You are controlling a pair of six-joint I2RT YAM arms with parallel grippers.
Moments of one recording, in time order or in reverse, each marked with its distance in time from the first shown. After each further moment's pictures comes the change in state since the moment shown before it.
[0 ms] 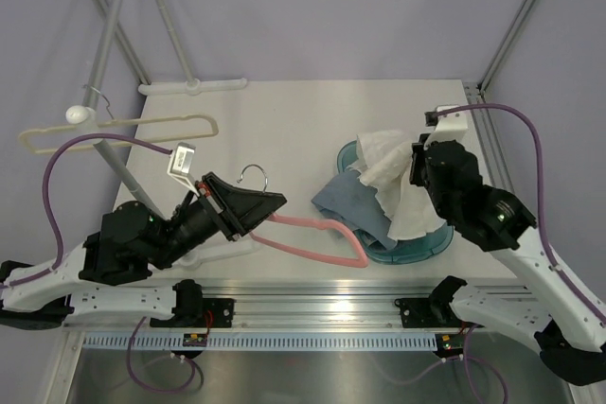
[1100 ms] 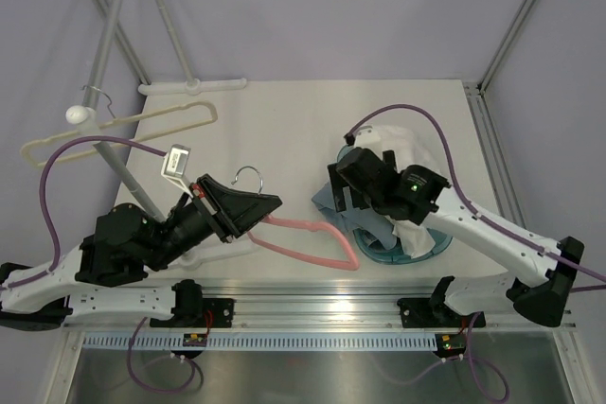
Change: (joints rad) left arm 0.000 -0.034 -0.025 0.000 0.013 -0.032; right arm 0.177 0.359 0.063 -0.241 -0.139 0.315
